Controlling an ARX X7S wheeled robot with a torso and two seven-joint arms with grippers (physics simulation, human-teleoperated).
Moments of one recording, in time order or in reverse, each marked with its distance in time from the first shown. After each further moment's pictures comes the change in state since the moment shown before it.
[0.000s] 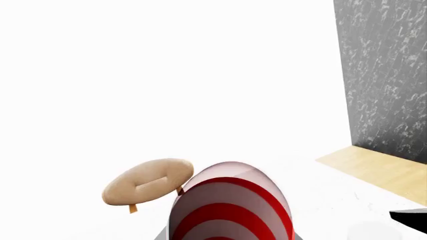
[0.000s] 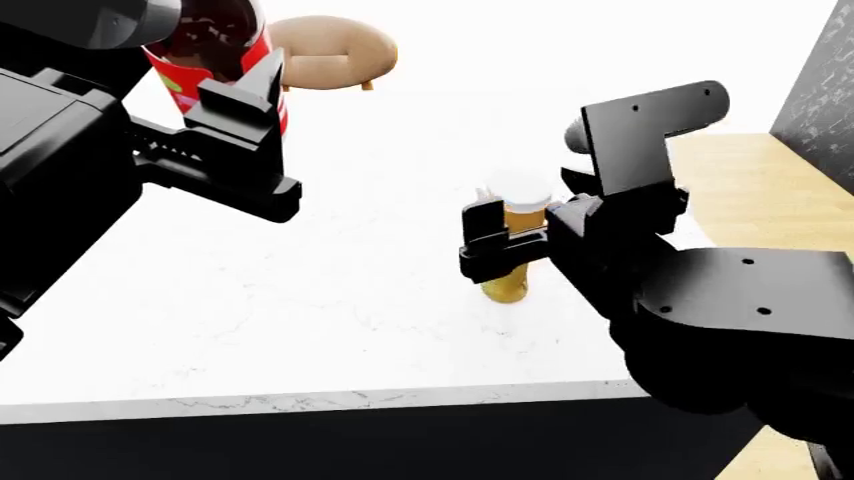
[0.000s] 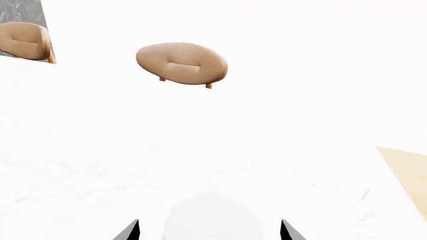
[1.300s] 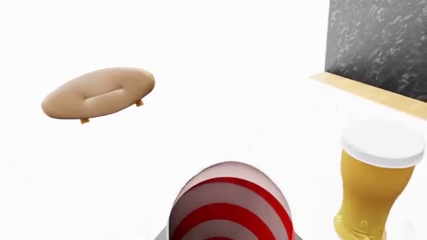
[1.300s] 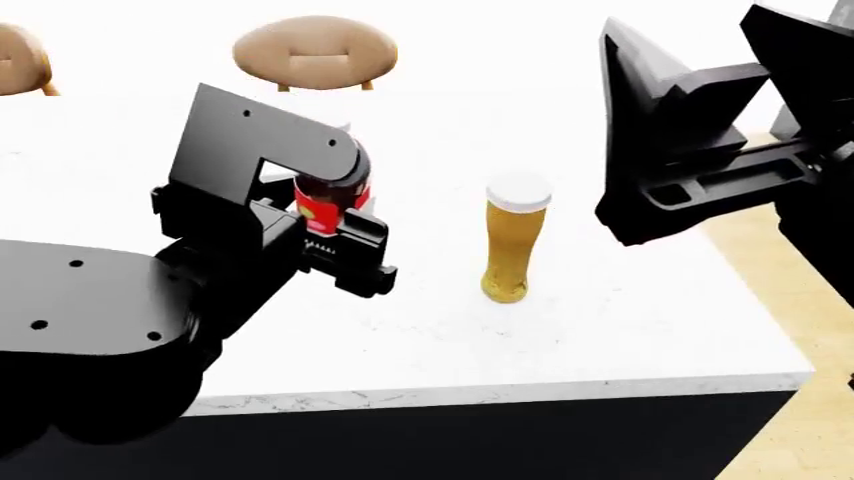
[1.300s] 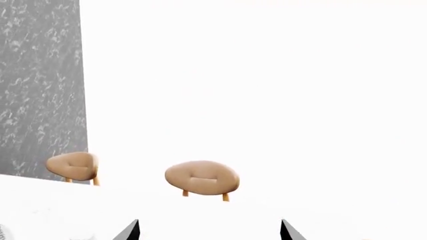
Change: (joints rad) left arm 0.278 0.159 0.188 -0.166 0.255 0.022 0.131; right arm 0.192 0.276 0.325 -0.351 0.541 -0.197 0.226
